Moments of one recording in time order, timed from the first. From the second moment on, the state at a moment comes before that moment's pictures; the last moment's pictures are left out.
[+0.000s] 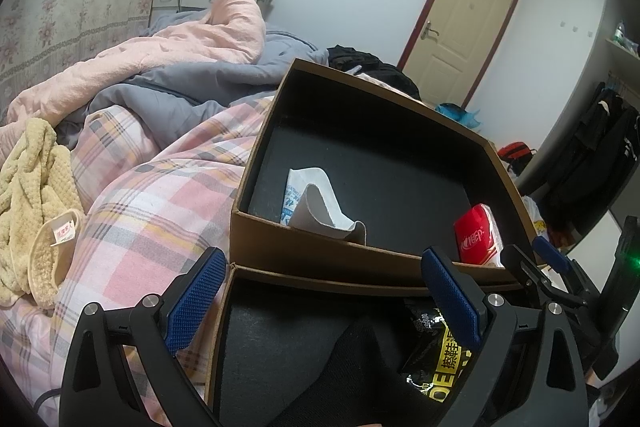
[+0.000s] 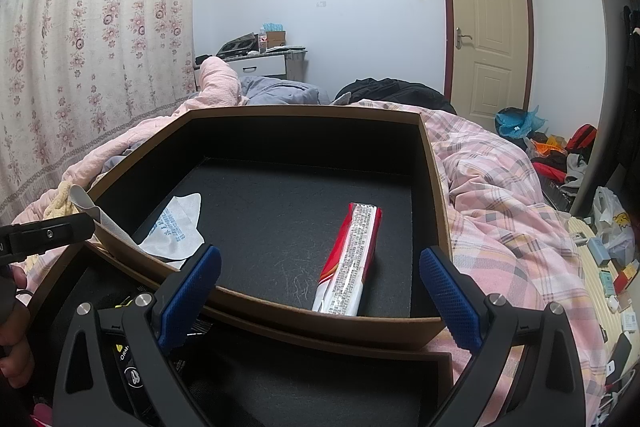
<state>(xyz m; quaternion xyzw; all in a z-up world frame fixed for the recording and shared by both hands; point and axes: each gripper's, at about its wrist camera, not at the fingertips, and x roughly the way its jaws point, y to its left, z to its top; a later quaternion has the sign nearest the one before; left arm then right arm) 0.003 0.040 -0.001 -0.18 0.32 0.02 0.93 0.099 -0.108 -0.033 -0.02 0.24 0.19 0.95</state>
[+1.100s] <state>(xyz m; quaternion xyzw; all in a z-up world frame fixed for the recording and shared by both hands) 0.014 -0.056 -0.007 -0.02 0.43 -0.10 0.89 0.097 -0.108 -0.033 -0.01 0.24 0.19 0.95</state>
